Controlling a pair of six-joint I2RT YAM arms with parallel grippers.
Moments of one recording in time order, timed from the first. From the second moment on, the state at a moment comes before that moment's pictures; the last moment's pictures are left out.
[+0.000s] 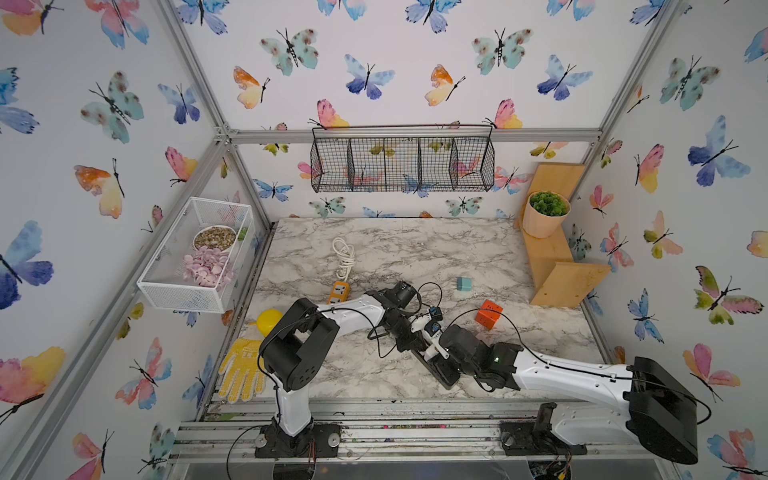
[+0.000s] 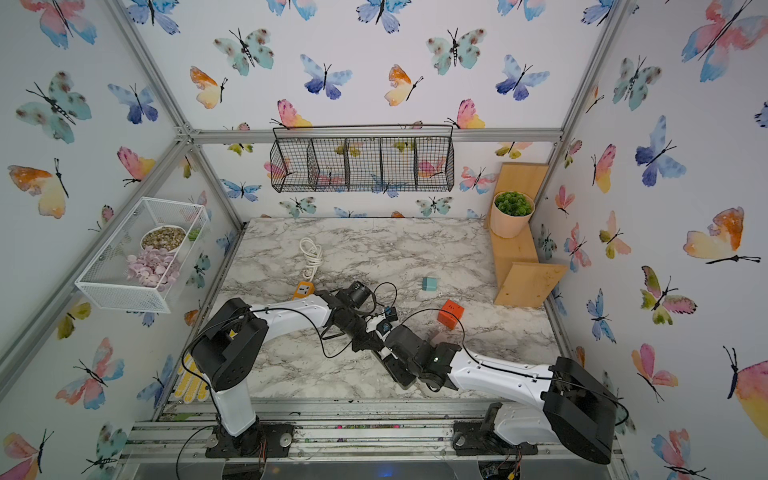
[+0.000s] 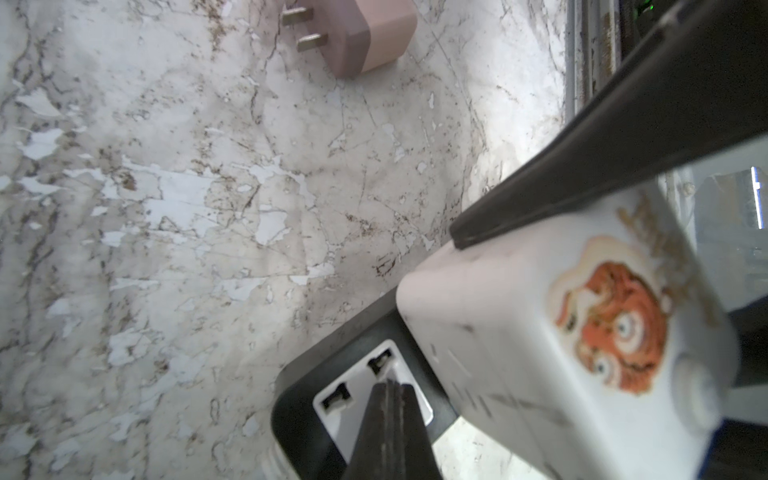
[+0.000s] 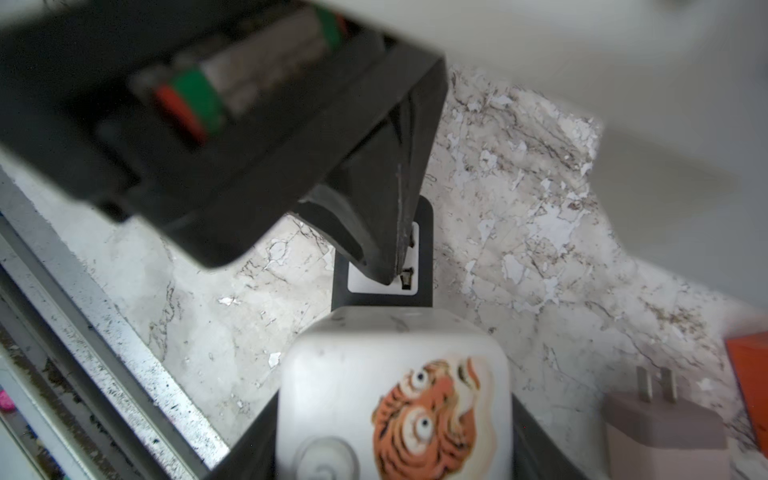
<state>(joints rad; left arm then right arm) -0.74 1.88 1.11 -0.51 0.60 0.51 1.07 1.27 0.65 -0.31 0.16 0.21</state>
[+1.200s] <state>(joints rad) -0.73 1.87 1.10 -0.48 0.59 0.50 1.06 1.33 0.74 -0.40 0.16 0.22</state>
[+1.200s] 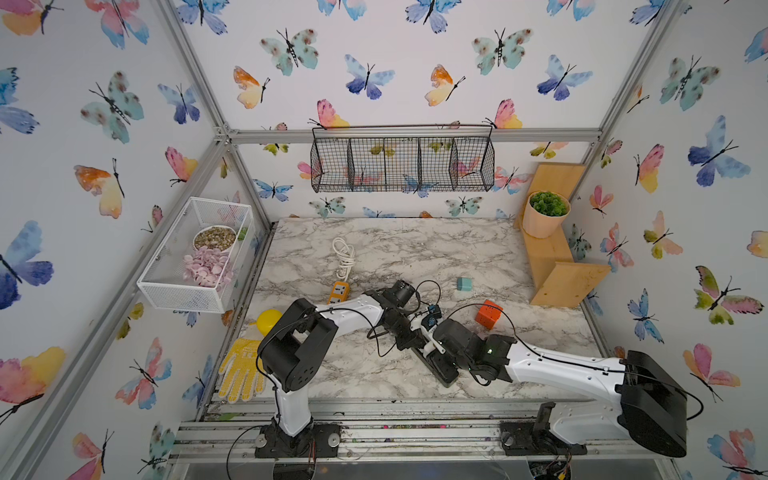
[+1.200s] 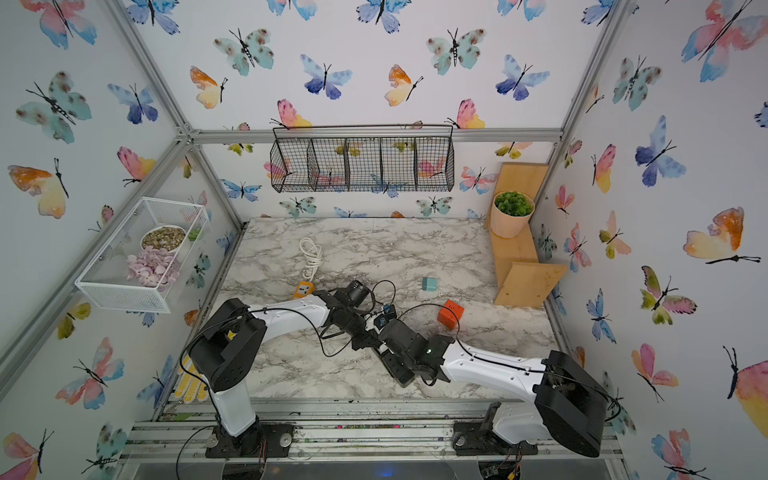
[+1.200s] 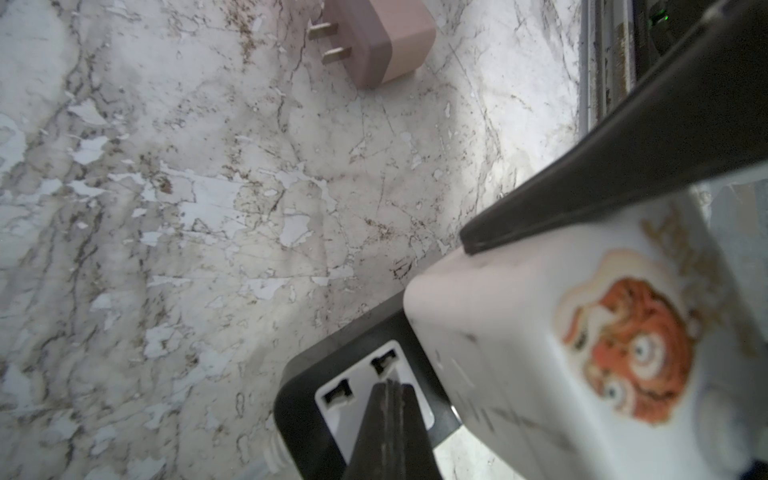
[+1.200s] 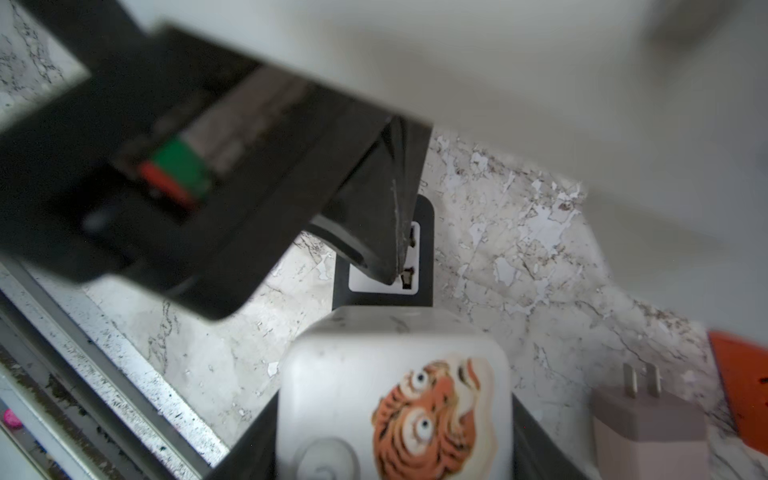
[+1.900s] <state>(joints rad) -0.72 1.86 1.09 -0.47 0.55 0.48 1.07 1.34 0.86 -0.48 0.13 0.24</state>
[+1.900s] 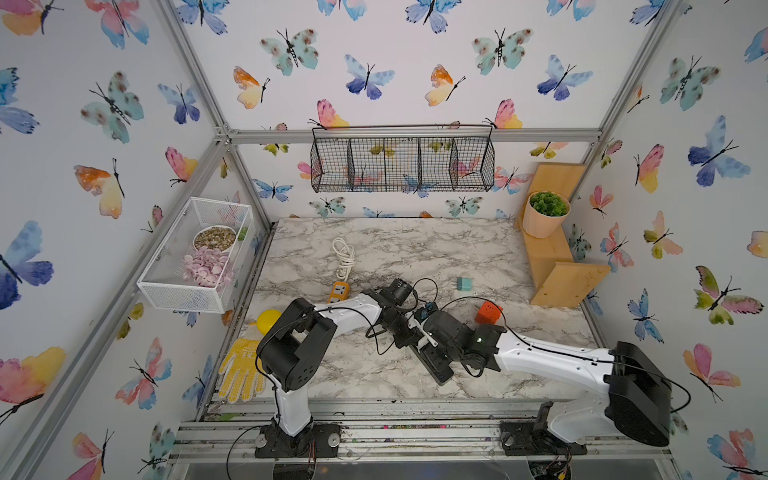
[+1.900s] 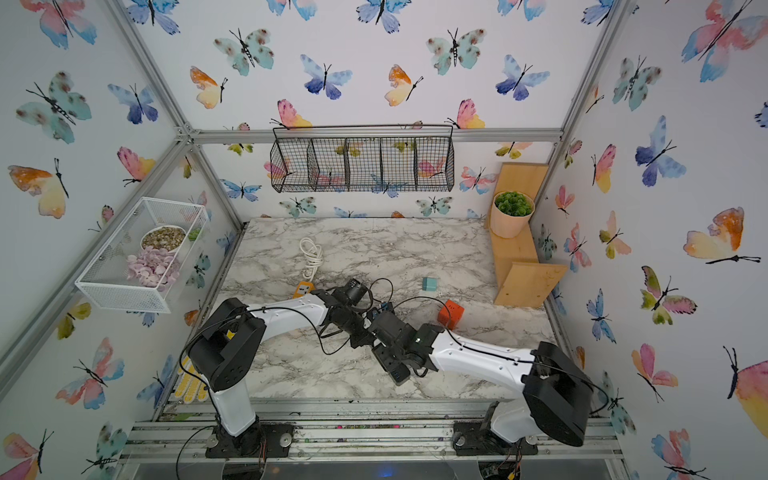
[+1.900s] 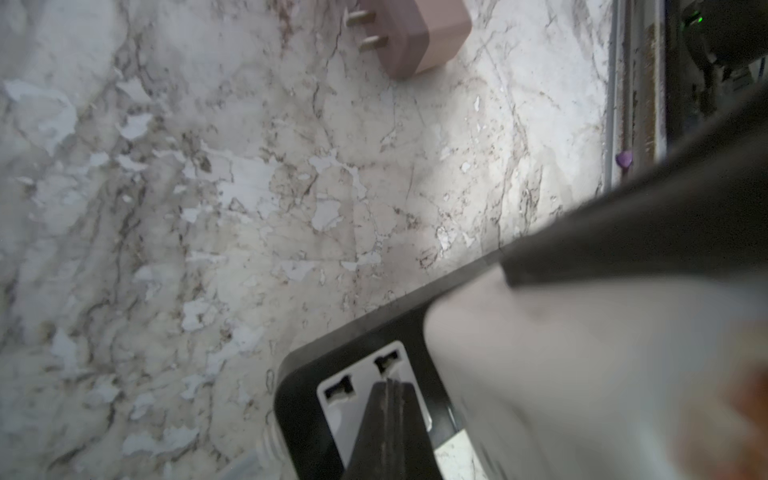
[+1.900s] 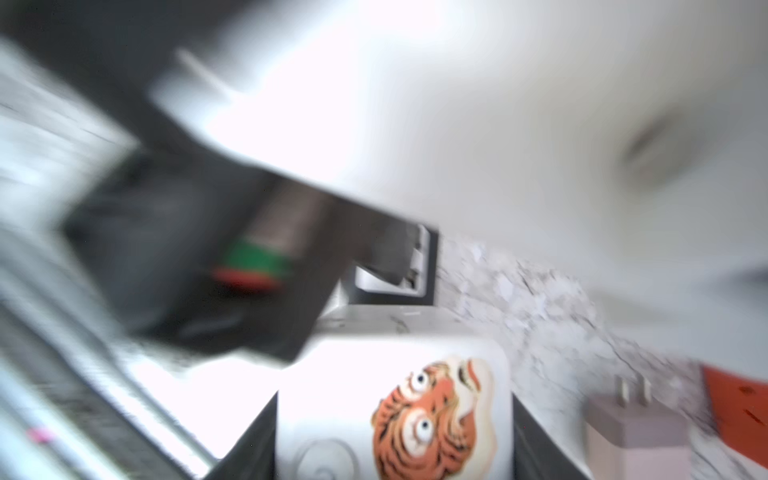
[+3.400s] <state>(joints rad) -0.62 1.60 1.30 -0.84 0.34 0.52 1.06 1.04 0.81 -0.42 0.16 0.40</state>
